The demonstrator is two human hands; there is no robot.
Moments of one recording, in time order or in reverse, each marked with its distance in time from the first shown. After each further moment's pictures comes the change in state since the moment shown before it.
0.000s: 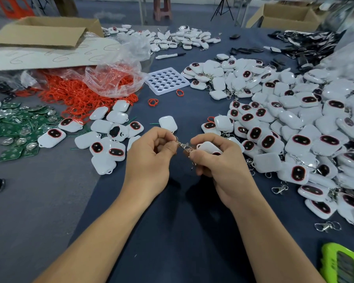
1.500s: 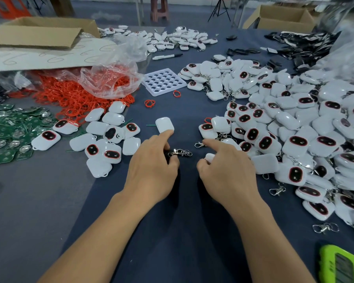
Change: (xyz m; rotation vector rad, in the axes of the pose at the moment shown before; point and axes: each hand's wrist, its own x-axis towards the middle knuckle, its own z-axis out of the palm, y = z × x) left_hand 0.006 -0.015 0.008 0.629 -0.122 0.100; right_hand -0.005 -0.009 -0.002 -1.170 0.246 -0.004
